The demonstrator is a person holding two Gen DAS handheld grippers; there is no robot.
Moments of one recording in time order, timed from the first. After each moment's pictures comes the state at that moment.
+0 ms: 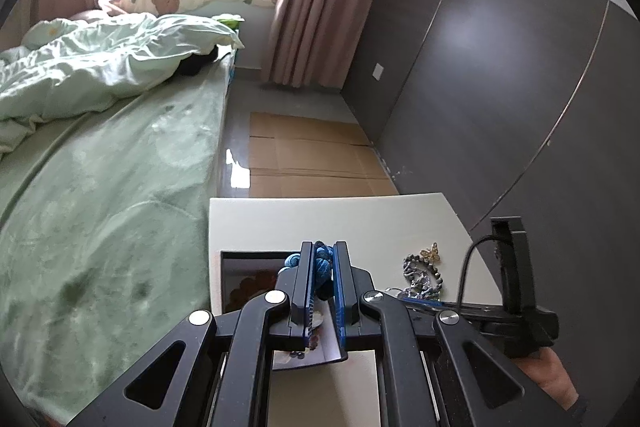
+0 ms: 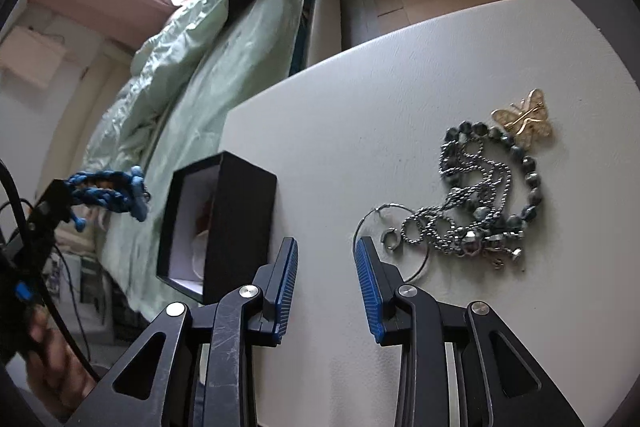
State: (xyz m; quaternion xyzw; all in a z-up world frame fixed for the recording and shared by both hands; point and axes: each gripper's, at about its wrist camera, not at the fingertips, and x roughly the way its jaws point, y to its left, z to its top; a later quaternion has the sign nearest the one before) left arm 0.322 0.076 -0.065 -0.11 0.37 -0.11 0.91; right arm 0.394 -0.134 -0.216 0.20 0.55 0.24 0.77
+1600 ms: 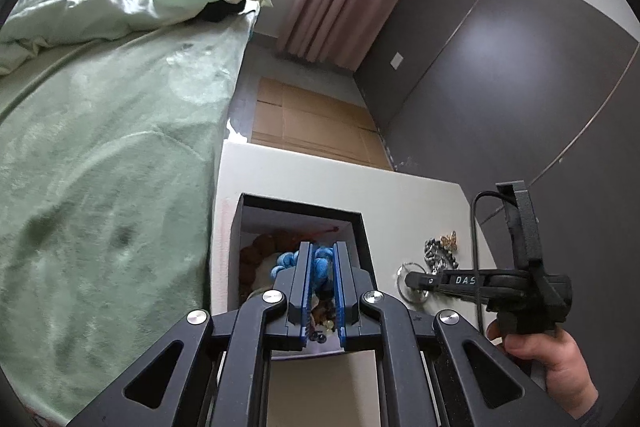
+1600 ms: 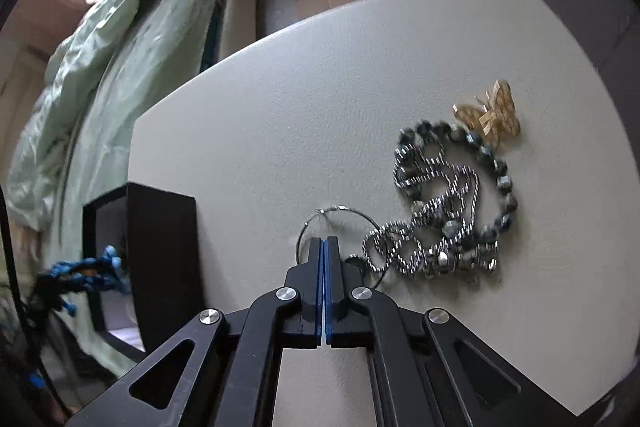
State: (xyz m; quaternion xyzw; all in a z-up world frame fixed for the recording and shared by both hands) left arm 0.331 0.104 -0.125 -0.19 0.40 -0.11 0.89; right arm 0.405 -0.134 -0.227 0.17 0.62 0.08 0.77
